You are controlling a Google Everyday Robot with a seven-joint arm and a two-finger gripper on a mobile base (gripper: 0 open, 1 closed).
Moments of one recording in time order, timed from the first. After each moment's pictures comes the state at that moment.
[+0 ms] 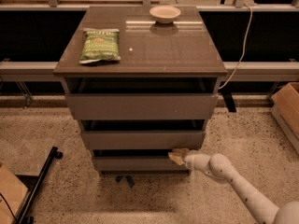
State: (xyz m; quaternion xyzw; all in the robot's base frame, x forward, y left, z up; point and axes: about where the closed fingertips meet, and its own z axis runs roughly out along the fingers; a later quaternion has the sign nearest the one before) arm 0.681 -0.147 0.313 -0.27 0.81 0.27 0.45
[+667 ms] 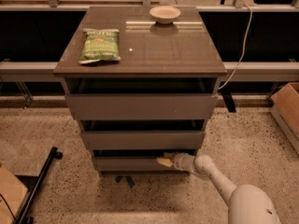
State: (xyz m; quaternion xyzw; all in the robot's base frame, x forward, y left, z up) arm 0.707 -0.109 0.201 -0.24 0.84 0.29 0.38
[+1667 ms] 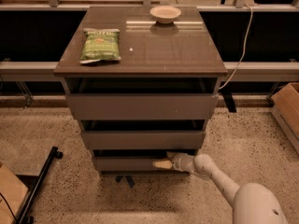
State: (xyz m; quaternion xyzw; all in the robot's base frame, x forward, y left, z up) arm 0.707 -0.109 0.220 -0.24 0.84 0.29 0.38
